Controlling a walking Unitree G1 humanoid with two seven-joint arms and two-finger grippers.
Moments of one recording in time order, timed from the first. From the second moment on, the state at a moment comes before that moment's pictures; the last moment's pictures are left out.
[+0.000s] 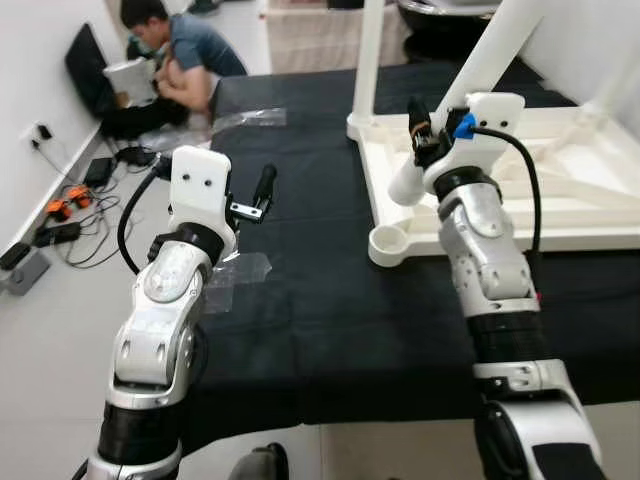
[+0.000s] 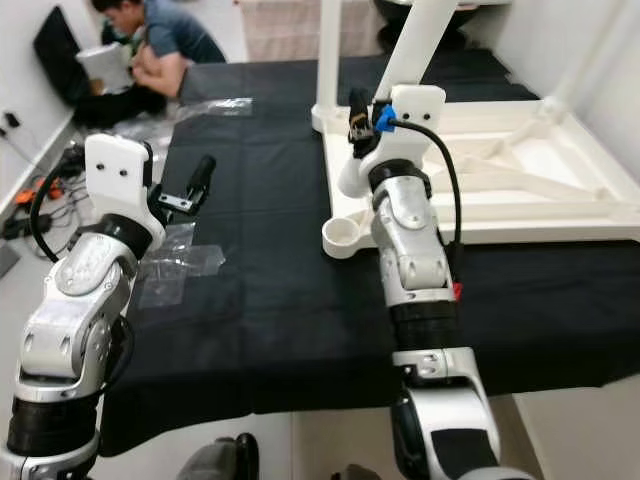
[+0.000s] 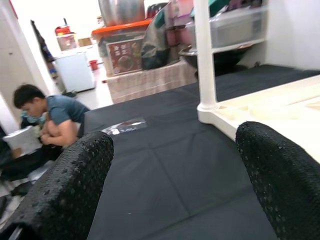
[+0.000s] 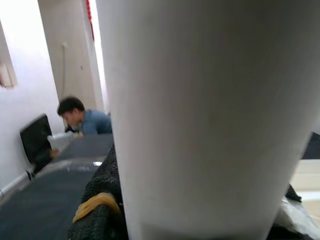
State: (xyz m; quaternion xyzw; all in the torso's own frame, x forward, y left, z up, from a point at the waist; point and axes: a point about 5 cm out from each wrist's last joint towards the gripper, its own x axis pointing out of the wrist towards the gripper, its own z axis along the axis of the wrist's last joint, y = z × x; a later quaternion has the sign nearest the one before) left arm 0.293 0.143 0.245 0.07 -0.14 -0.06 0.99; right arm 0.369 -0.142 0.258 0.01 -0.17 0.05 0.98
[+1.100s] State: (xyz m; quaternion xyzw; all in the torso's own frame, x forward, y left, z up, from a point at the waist) left arm 0.270 0.143 0.228 0.04 -0.09 -0.07 0.99; right arm 0.394 -0.141 0.261 0.05 -0.12 0.11 0.99
